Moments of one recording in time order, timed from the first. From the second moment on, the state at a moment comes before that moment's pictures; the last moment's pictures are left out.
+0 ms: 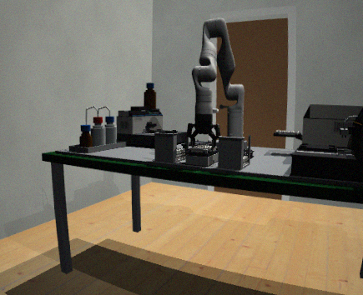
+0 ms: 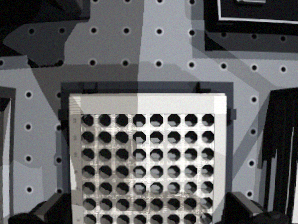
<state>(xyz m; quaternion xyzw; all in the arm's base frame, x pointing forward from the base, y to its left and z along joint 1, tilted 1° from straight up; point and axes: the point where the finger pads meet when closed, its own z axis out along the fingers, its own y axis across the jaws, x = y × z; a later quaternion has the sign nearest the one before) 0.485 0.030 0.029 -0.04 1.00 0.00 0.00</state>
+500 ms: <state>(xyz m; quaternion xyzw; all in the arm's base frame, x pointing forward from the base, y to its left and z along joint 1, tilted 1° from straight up) 0.485 0.031 0.046 -0.04 1.00 0.00 0.00</state>
